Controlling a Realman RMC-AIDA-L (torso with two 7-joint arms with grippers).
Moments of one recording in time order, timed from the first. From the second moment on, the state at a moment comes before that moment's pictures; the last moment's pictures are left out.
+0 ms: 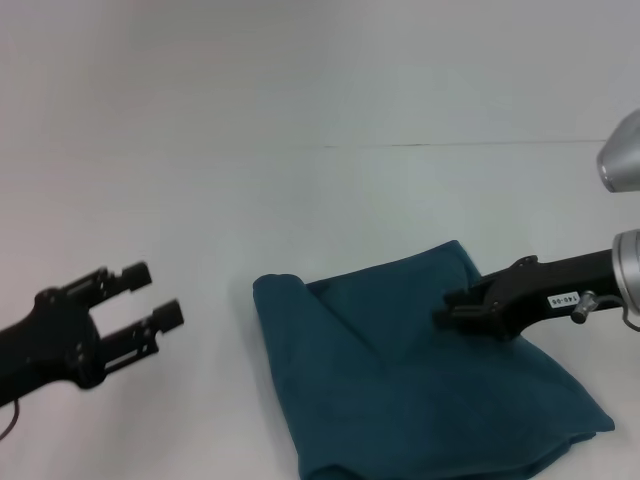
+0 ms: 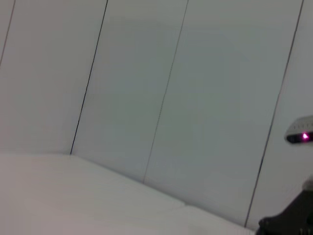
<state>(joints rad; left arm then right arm) -0.30 -2.15 0.46 0.75 1.85 1.77 -1.28 0.47 2.09 -1.14 -1.23 -2.19 -1.46 2.15</state>
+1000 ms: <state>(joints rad) -0.18 -2.18 0.57 1.03 2.07 1.87 -1.46 0.48 2.09 -1.08 -1.17 -2.03 -1.03 2.10</state>
